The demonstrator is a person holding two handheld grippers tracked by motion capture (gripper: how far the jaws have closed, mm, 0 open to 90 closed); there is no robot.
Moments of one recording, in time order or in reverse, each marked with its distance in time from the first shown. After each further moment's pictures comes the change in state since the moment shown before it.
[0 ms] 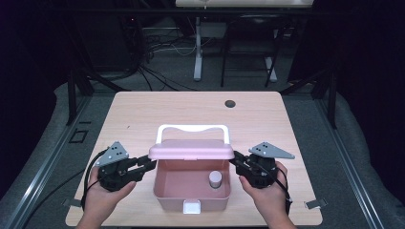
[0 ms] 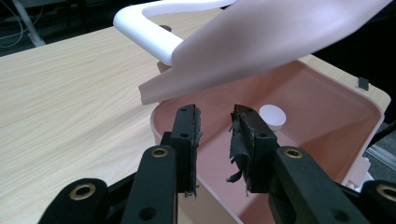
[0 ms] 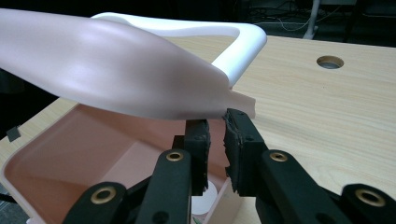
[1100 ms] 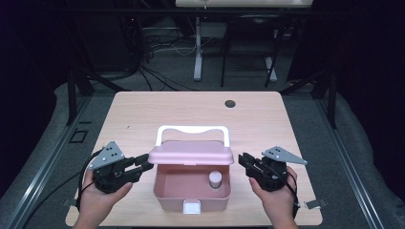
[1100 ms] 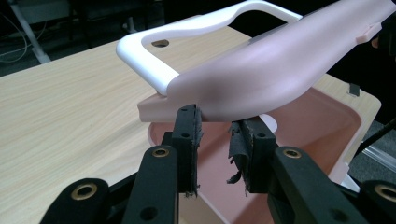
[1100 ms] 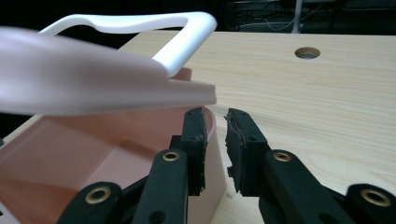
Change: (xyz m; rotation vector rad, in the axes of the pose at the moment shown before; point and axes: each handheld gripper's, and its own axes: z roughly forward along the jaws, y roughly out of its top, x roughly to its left) left arm -0.009 0.007 -0.015 -0.029 -0.009 0.023; right arm -0.024 -0.016 -0.009 -0.032 -0.038 0.059
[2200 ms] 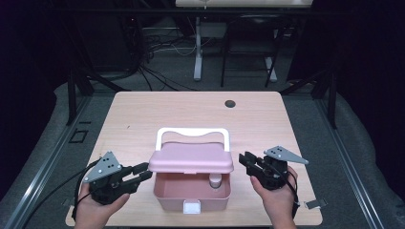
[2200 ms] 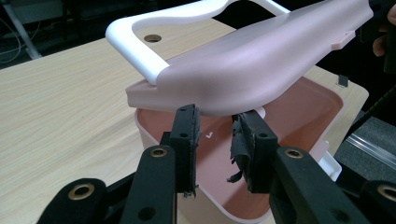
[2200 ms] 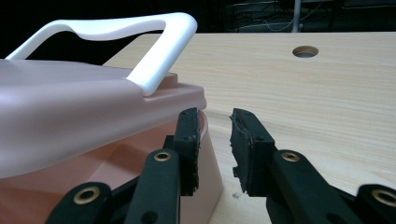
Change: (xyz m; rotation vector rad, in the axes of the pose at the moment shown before) left arm -0.011 -0.015 -0.011 -0.009 -0.013 0.012; right arm -0.008 -0.005 0.006 -0.013 0.009 0.032
